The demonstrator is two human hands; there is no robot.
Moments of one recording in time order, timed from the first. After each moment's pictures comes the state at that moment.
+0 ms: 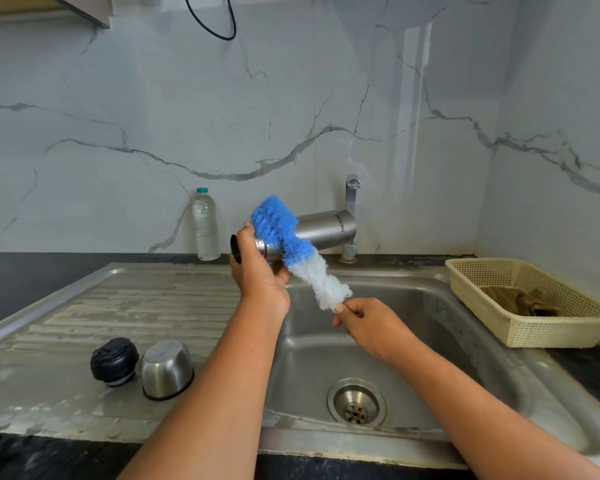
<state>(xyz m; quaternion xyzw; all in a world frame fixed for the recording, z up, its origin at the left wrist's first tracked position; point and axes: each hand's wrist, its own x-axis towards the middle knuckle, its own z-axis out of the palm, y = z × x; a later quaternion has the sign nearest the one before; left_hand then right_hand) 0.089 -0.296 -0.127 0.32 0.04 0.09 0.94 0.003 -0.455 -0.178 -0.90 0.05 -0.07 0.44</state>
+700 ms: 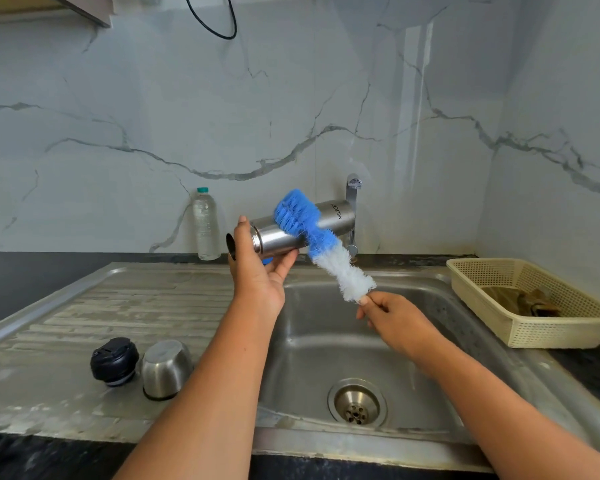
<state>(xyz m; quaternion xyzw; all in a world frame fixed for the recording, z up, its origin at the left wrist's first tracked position) 0.085 -0.289 -0.120 0.30 0.01 0.04 0.95 -0.002 -0.484 -0.176 -0.89 0.07 -0.11 0.43</state>
